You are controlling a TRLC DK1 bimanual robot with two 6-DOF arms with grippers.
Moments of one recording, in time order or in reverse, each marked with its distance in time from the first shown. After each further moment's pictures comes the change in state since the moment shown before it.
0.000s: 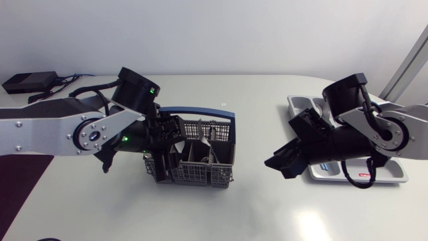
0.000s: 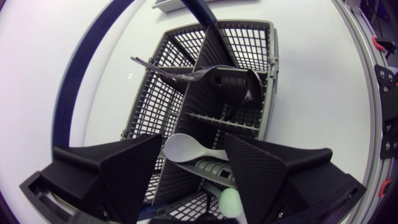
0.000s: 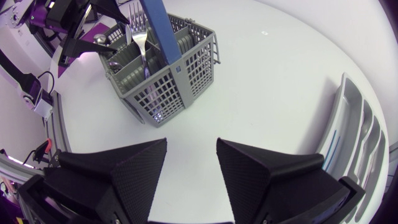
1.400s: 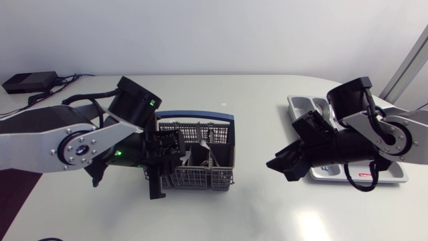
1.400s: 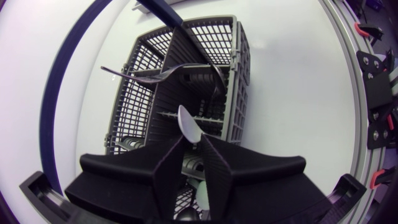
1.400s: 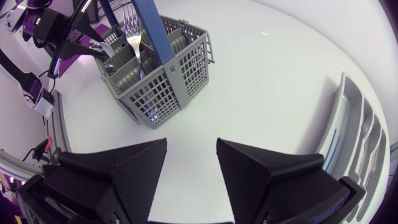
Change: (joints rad) left arm -0.068 -0.086 -0.047 -0.100 -0.018 -0.004; right arm -0.022 -0.017 -0.030 0.018 -0.023 -0.018
